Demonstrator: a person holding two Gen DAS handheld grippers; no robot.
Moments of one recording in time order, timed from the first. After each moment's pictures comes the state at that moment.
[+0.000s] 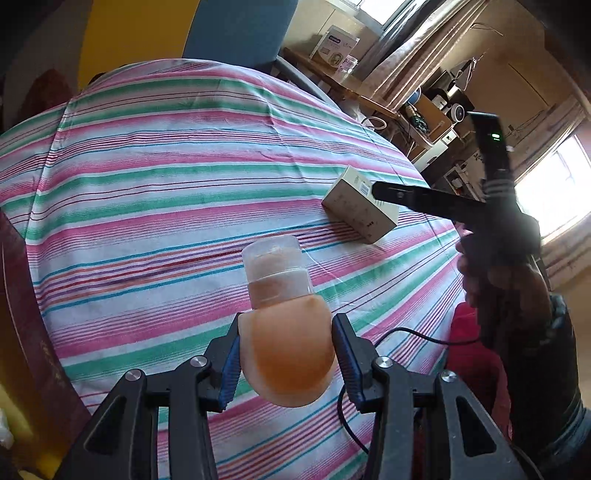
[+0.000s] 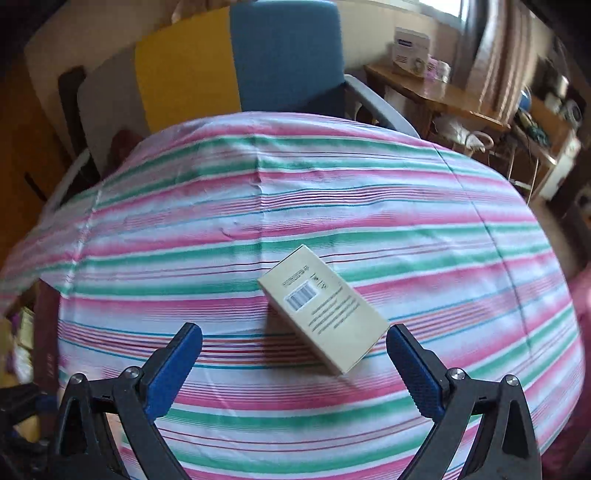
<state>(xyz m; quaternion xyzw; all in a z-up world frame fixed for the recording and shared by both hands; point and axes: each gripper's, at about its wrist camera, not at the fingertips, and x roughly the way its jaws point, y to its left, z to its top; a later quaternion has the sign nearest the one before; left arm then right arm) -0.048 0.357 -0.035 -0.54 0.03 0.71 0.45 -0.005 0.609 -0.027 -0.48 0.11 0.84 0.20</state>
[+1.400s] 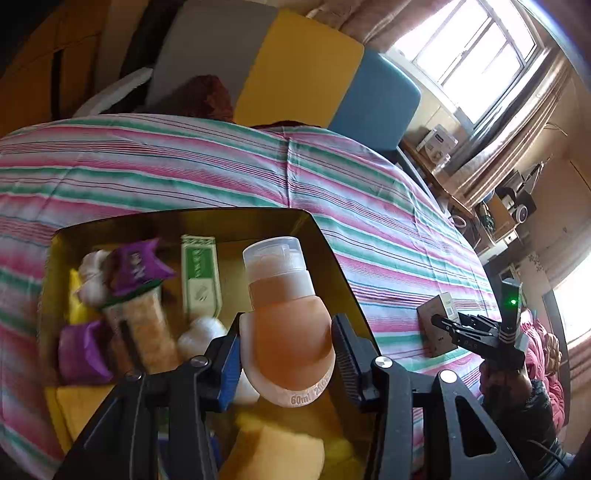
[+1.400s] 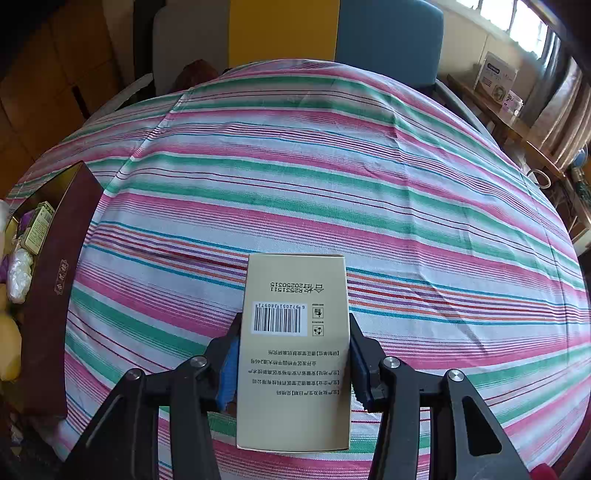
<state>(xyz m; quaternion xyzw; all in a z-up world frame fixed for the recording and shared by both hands) -0.122 0.119 -0.014 -0.50 -0.08 0.82 0.29 -0.017 0.478 -0.074 -0.52 0.05 0.85 0.11</state>
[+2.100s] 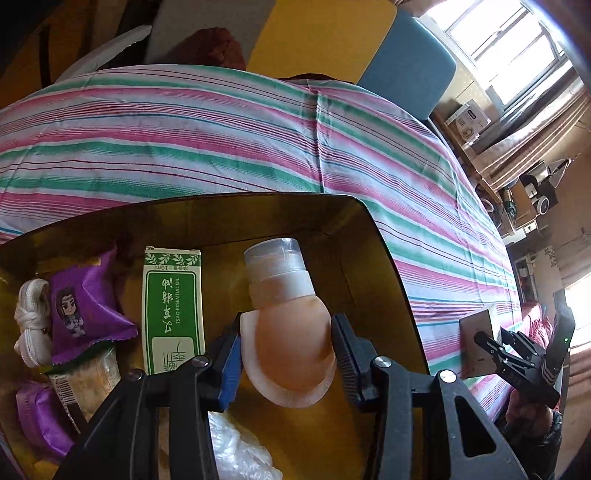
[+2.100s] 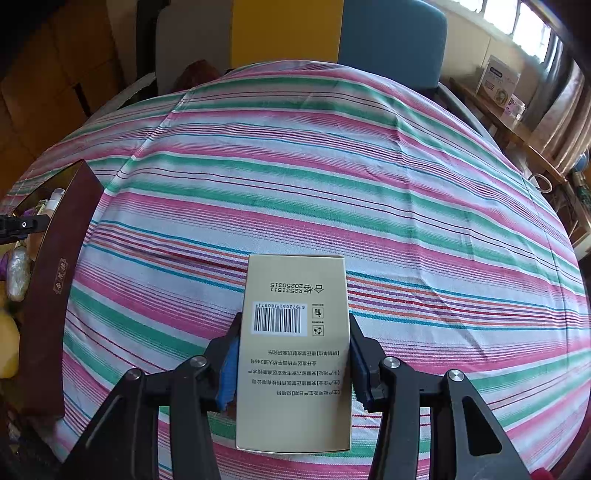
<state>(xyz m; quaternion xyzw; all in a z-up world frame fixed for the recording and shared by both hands) -0.184 0.152 -0.073 -0.56 -0.06 0.78 0.26 -0.020 0.476 -0.076 -0.52 0.04 0.85 0.10</state>
